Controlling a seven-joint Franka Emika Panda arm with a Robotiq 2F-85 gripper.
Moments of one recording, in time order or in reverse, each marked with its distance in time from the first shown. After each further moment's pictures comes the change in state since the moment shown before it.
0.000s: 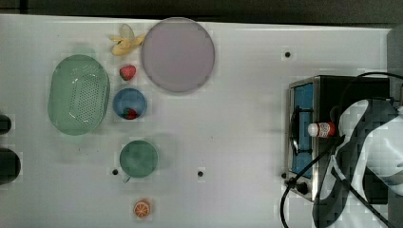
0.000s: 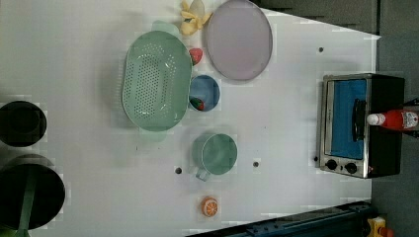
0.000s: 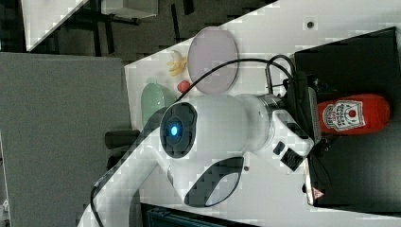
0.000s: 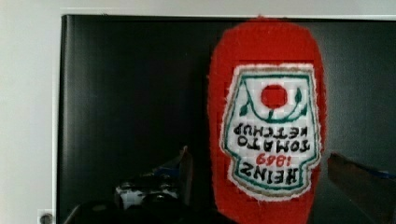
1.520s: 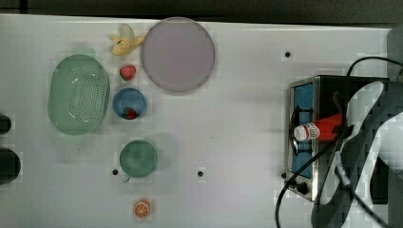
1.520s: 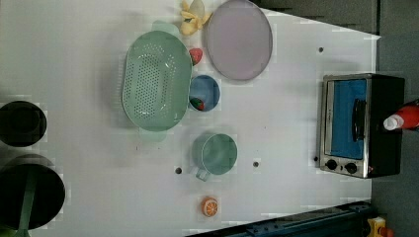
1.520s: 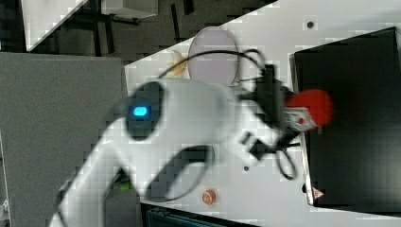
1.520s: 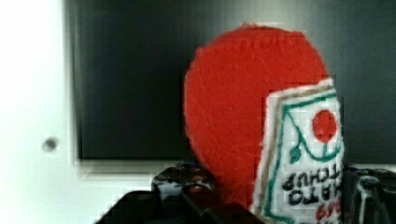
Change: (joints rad) arm 0.058 -0.047 -0.005 0.124 0.055 -0.289 -0.003
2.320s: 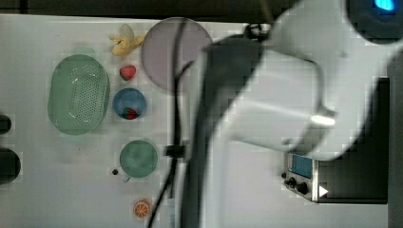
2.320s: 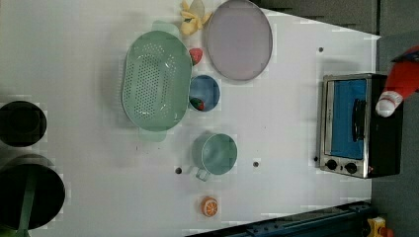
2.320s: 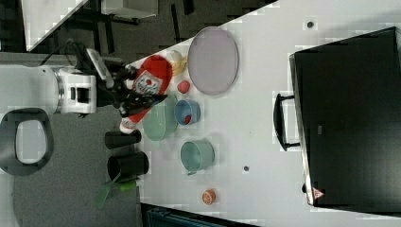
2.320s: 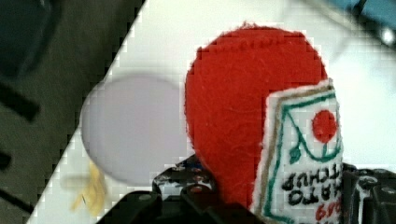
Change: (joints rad) arm 0.226 -0.175 0.270 0.099 -0.020 -0.145 0.003
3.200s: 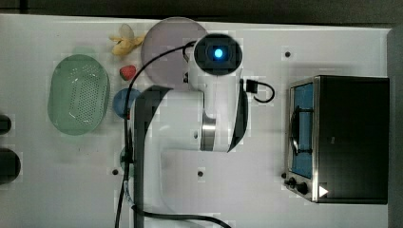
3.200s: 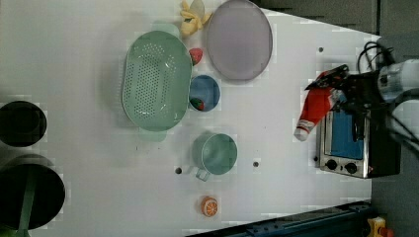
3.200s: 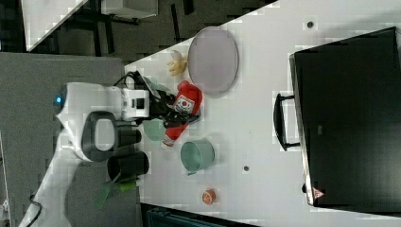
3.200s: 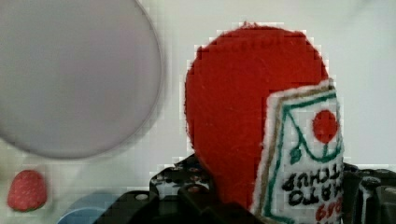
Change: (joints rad) arm 0.106 0.024 0.062 -0.422 -0.082 0.323 -0.002
